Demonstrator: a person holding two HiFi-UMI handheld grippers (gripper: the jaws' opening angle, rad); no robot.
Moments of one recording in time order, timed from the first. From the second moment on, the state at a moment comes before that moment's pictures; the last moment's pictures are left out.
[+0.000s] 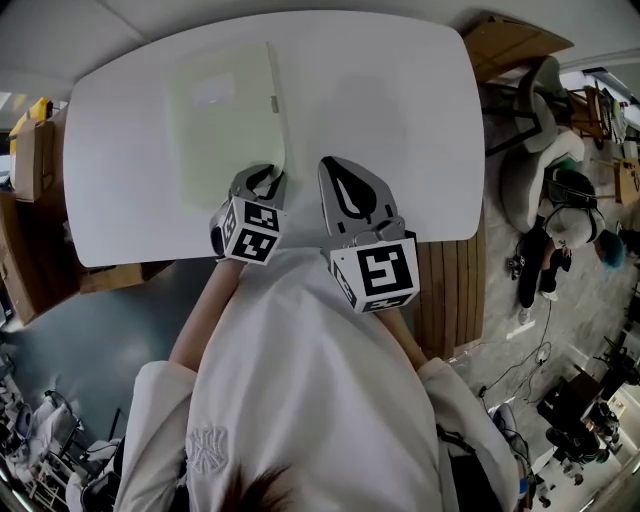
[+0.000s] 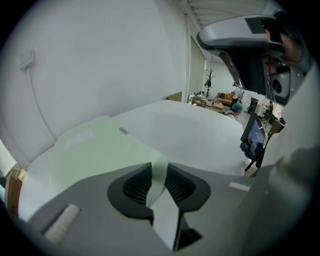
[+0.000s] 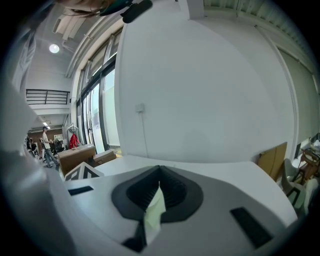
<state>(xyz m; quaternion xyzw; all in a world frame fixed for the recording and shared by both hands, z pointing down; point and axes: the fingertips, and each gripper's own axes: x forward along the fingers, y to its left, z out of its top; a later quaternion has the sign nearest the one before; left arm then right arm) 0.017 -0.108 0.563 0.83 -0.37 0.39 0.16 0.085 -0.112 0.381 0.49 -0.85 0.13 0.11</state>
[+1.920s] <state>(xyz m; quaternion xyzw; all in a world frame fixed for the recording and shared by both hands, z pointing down) 0.010 -0.110 0.563 0.83 -0.38 0.36 0.21 0.080 -0.108 0.382 0.50 -0.85 0.13 0.11</state>
